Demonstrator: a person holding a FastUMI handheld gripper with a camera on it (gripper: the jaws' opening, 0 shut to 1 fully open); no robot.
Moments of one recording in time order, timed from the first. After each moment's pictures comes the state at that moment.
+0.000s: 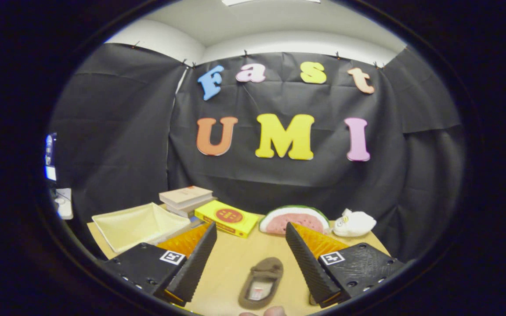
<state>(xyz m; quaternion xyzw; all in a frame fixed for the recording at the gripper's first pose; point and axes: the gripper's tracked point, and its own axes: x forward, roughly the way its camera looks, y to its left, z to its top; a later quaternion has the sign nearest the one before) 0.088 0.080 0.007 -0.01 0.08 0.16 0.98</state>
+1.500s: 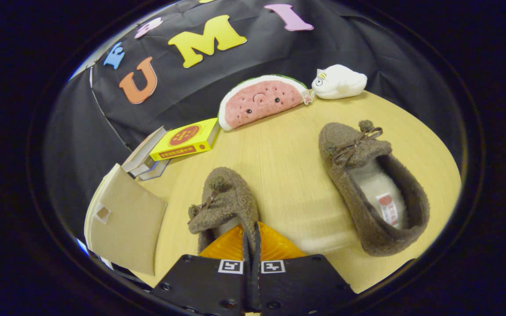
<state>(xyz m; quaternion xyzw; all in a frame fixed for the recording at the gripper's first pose) 0.110 0.066 -0.202 0.20 0.40 0.10 0.89</state>
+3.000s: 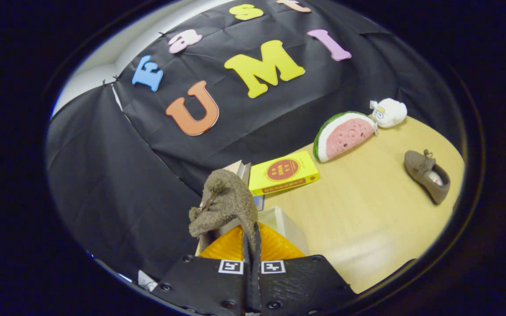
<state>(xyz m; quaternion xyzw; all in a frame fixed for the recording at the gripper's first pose) 0.080 0.336 0.009 0.29 0.31 0.12 0.90</state>
